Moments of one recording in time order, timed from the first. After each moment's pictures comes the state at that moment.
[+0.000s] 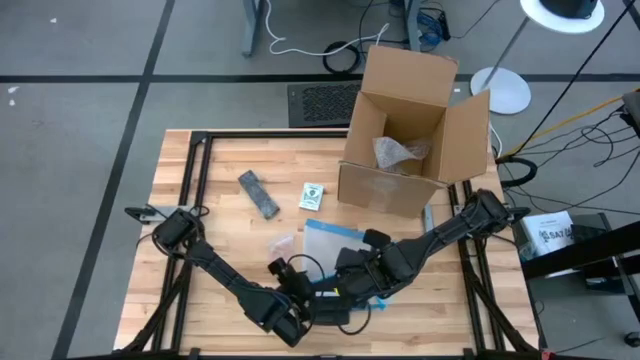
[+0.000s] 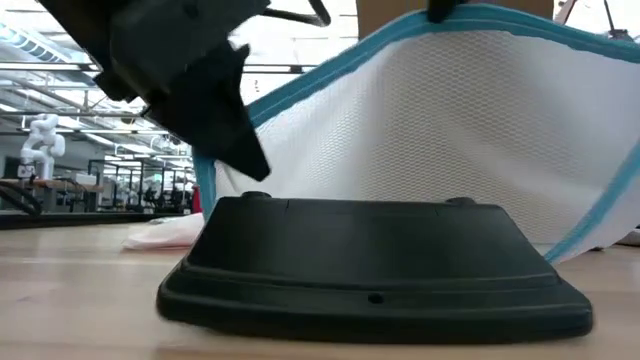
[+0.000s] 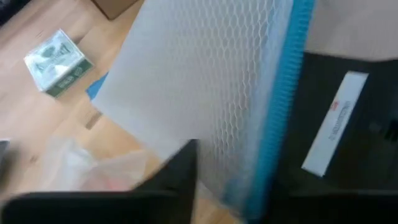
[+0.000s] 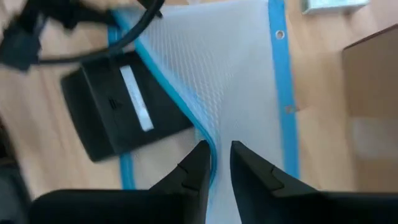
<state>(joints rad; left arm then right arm) -0.66 2.07 1.46 -0.81 -0.83 -1.08 0.50 1.94 1.89 -1.33 0.34 0.84</state>
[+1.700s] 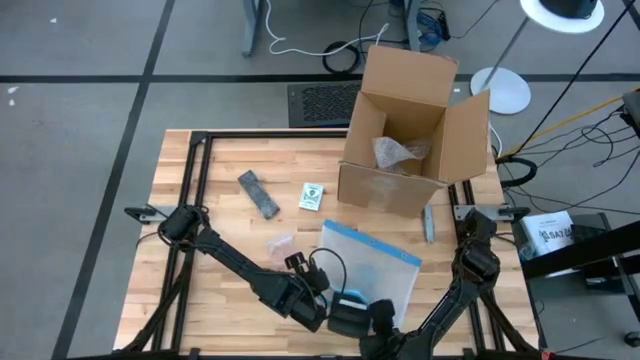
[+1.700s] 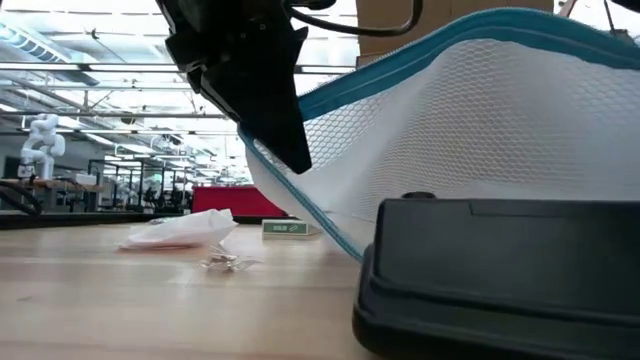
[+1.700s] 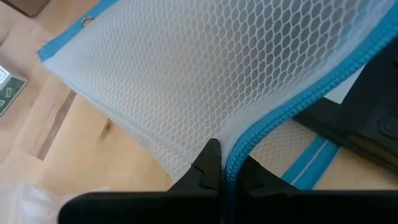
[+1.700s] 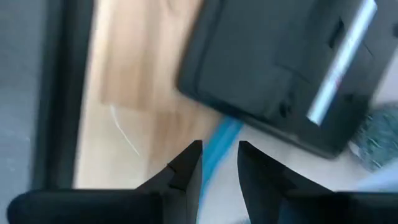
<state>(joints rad) -0.55 2.07 1.59 -0.79 -0.54 -0.80 0.87 2.31 1.89 -1.19 0.33 0.69</state>
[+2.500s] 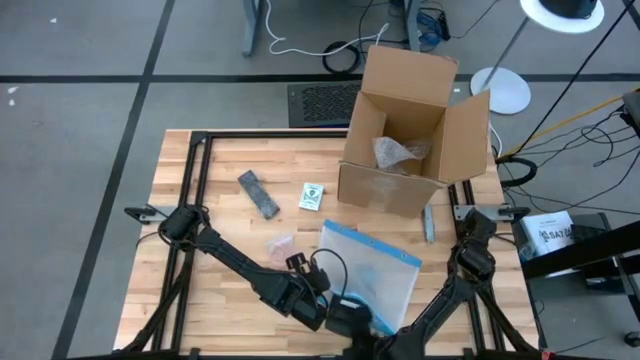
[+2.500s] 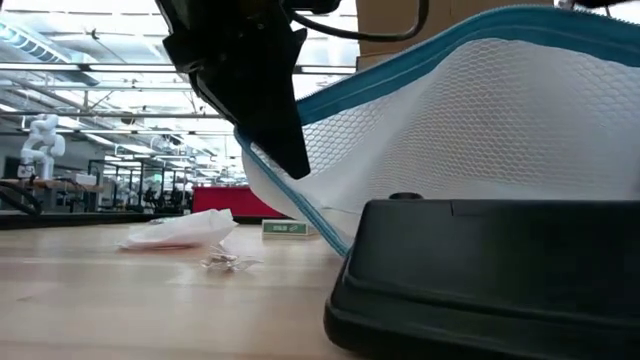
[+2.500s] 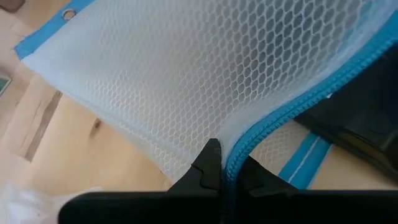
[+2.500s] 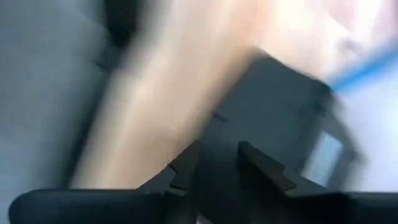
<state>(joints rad) -0.55 2.07 1.59 -0.77 -0.50 -0.78 0.83 2.33 1.89 -0.96 0.51 0.43</state>
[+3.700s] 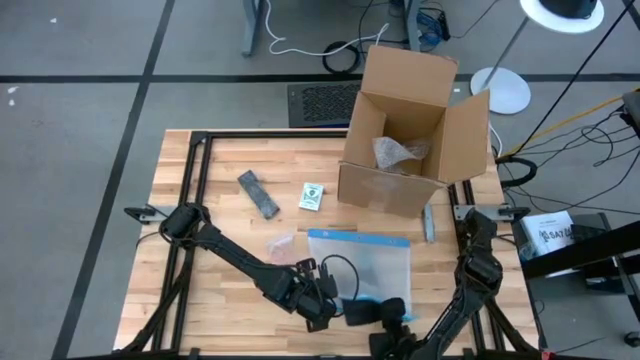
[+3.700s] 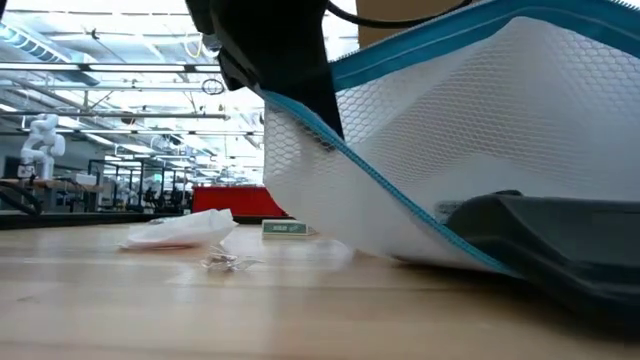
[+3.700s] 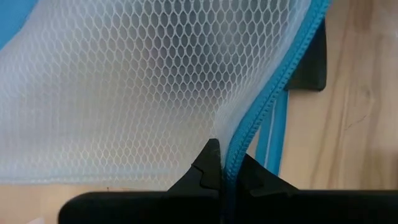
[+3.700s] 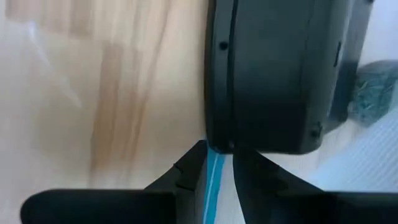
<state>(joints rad) -0.52 2.07 1.65 -0.72 -0.30 -0.65 0.94 2.34 1.85 -1.35 0.44 0.80</state>
